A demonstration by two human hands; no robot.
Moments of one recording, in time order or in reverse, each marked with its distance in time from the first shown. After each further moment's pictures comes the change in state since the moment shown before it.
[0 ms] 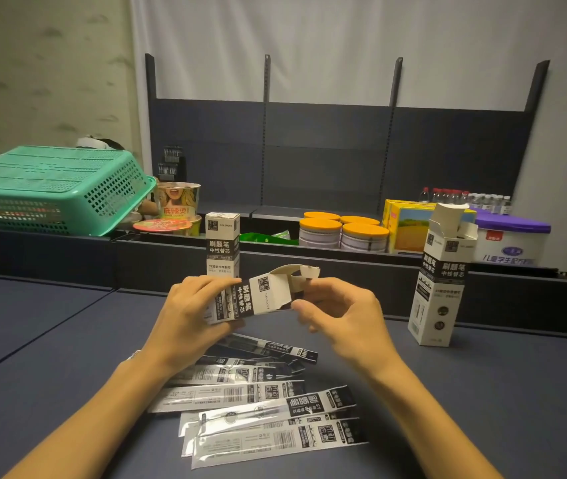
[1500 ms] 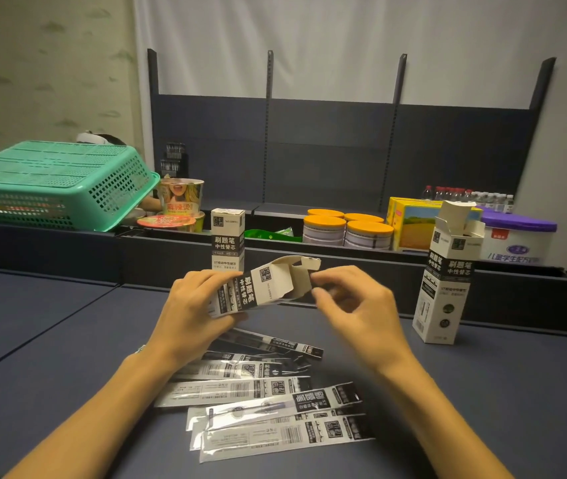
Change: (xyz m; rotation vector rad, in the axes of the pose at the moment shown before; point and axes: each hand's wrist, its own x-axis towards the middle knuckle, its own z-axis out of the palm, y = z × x) left_hand -0.001 -0.007 0.001 0.032 0.019 -0.040; right_hand 0.004 0.001 -0.003 -0.282 0.103 -0.231
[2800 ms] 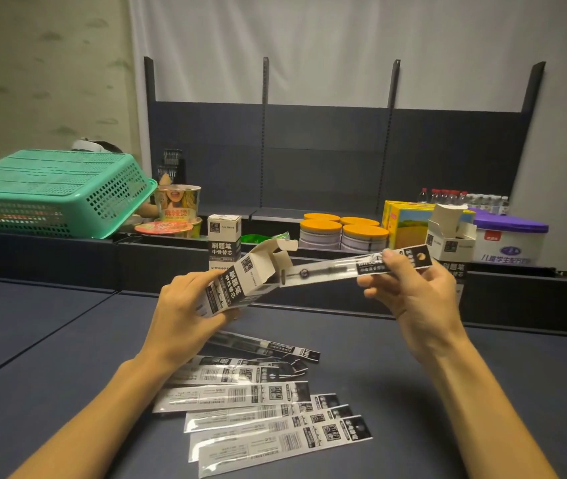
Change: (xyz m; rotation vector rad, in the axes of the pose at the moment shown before) left_hand 0.001 0.004 -0.006 -0.037 0.074 -0.073; right_hand 0.016 -0.012 -0.053 0.692 0.269 0.440
